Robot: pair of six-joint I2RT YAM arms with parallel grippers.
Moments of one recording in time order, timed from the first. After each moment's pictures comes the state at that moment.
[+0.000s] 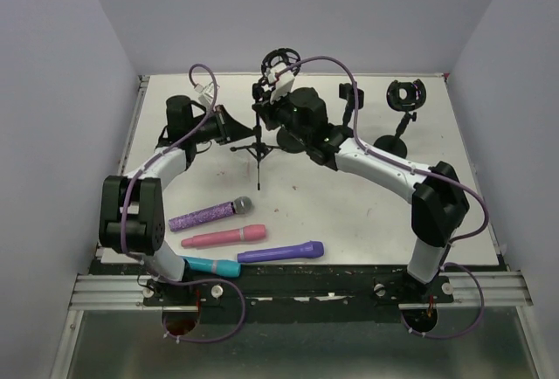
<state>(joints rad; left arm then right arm) -0.08 1.57 0.96 0.26 0.91 -0.54 0.81 1.81 1.48 0.24 0.08 0.04</state>
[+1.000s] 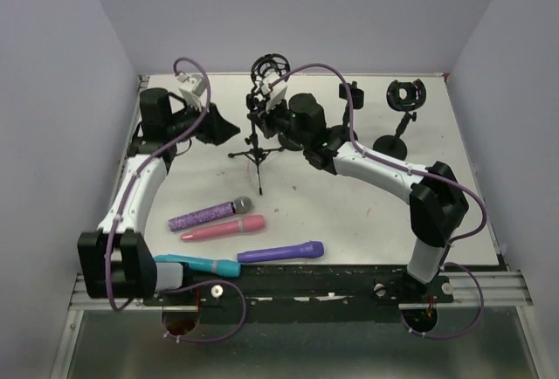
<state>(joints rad) 0.01 1.41 1.13 -0.17 0.88 -0.28 0.82 1.80 1.42 0.29 -0.04 -0.05</state>
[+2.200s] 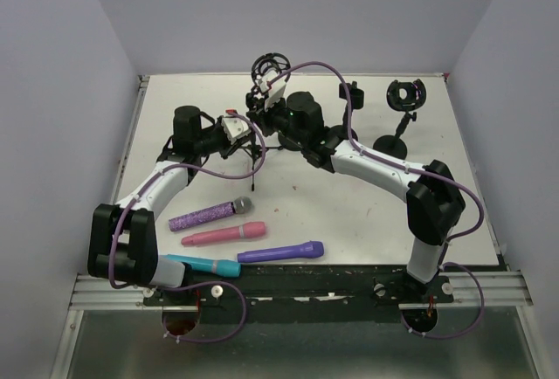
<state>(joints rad) -0.16 1.41 0.86 0.14 0.76 0.65 0.82 1.83 1.45 0.28 -0.02 -0.03</state>
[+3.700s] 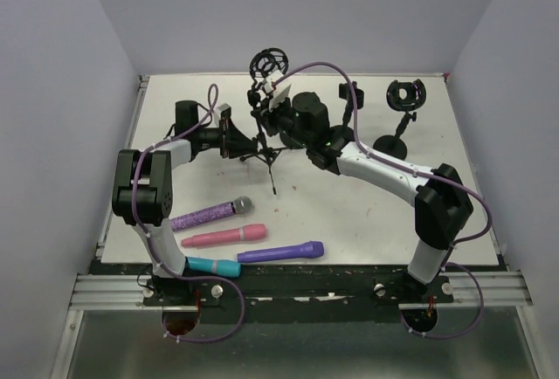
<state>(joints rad) -0.04 1.86 1.09 0.19 1.36 -1.06 0.82 1.78 1.41 0.27 0.00 -0.06</state>
